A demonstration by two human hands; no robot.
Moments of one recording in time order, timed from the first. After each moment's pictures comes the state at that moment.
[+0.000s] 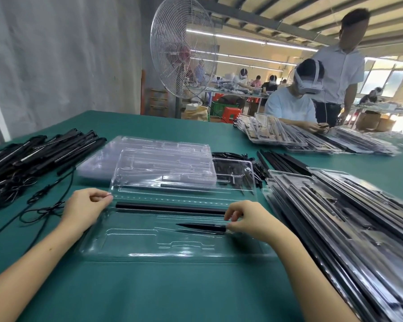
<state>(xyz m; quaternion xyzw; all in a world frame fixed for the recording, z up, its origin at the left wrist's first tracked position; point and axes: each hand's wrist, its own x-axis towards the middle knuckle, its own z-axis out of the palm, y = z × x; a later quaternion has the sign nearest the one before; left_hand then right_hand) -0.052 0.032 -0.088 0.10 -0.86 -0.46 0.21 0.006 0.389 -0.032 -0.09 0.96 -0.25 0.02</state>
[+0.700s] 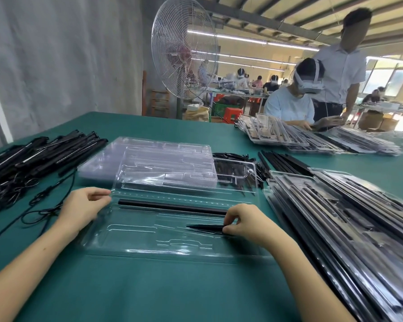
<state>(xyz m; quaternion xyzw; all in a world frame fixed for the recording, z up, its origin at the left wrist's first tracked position) -0.049 0.026 -0.083 0.07 -0.84 -0.51 0.18 0.001 0.388 -0.043 -0.12 0.97 -0.21 0.00</state>
